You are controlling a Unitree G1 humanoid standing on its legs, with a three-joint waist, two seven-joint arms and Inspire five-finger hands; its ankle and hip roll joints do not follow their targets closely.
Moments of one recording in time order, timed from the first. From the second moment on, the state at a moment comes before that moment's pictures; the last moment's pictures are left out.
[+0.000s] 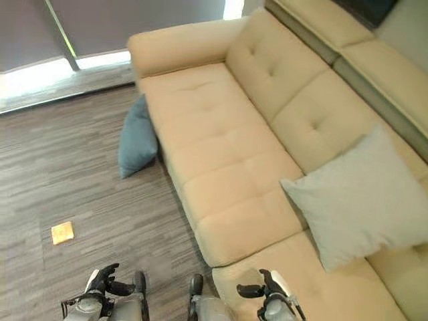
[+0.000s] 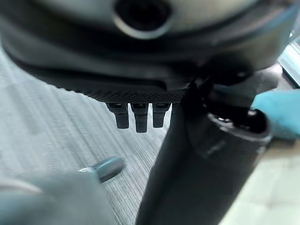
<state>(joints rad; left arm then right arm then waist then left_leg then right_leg) -0.06 0.26 -0.22 1.05 -0.12 -0.06 0.21 -0.11 -0.33 0.28 1.17 -0.15 -0.04 -0.25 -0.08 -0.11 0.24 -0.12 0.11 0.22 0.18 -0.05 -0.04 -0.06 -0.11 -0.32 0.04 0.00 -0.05</state>
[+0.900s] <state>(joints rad) 0.02 0.27 -0.18 1.22 -0.04 -0.01 0.10 -0.07 -0.27 0.30 1.21 -0.18 0.04 -0.11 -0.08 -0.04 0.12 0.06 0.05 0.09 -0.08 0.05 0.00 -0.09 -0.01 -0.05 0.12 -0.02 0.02</state>
